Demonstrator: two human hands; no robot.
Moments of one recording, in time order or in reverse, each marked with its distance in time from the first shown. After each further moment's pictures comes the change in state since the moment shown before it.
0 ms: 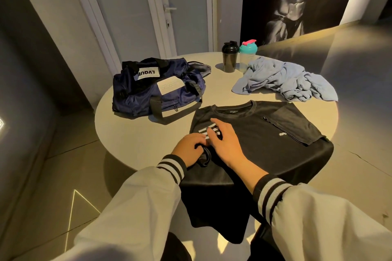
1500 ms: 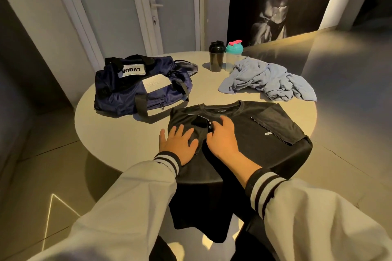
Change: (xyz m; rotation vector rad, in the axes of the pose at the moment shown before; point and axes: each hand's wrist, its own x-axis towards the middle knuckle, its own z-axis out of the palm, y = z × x) left_hand 0.020 0.010 0.013 0.625 -0.085 -0.217; right_hand 0.007 -0.001 -0.024 -0.519 0.041 0.043
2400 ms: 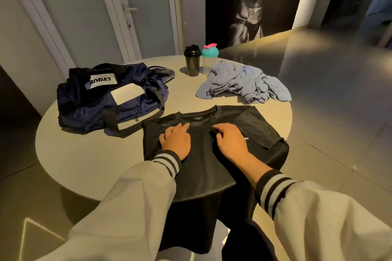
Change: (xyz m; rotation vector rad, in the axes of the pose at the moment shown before) left_hand 0.050 0.070 -0.016 -0.314 0.074 0.010; right_hand 0.027 0.090 -0.040 0.067 0.028 0.036
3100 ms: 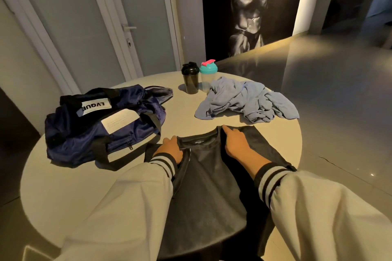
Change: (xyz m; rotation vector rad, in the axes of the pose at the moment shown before) left_hand 0.093 0.000 -0.020 0.037 -0.191 -0.163; right_hand 0.114 0.039 -0.004 -0.172 -0.221 0.162
